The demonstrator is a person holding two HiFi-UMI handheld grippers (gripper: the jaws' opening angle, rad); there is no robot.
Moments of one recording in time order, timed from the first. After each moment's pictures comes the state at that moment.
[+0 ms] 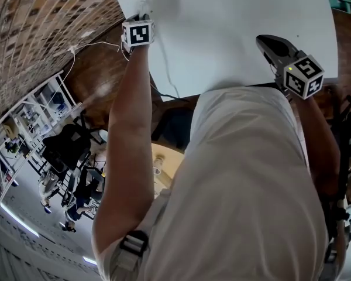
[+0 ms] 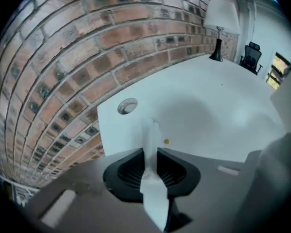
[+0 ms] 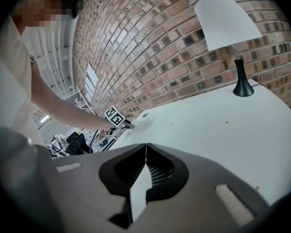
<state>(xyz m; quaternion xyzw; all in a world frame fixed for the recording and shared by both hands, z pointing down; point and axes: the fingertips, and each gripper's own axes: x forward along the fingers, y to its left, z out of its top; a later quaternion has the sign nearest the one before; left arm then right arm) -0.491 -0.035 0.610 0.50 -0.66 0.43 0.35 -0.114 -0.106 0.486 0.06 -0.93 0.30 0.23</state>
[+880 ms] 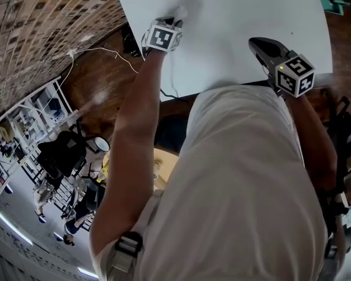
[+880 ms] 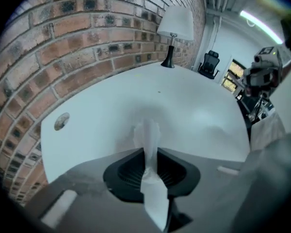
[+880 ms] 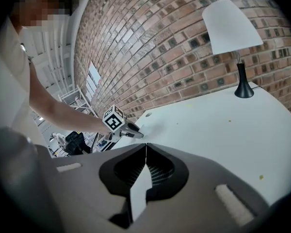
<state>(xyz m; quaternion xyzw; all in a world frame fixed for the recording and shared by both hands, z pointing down) -0.347 -0.046 0.604 0.67 -0.51 0.40 0.35 -0.119 -0.070 0.476 0.07 -0.93 0.29 0.23</state>
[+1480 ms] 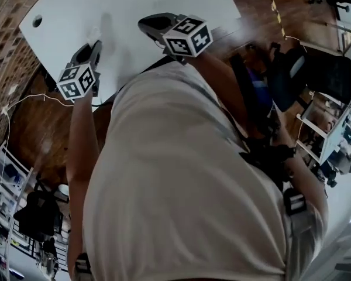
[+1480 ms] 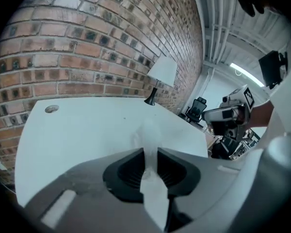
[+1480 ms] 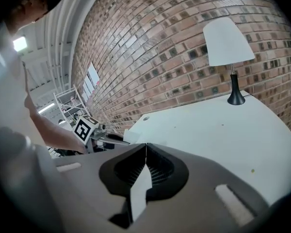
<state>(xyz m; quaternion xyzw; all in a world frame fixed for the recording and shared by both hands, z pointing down) -0.267 0.001 0.541 0.75 -0.55 0.15 0.33 -0.136 -0.051 0.461 0.11 -0.94 0.26 0.20</state>
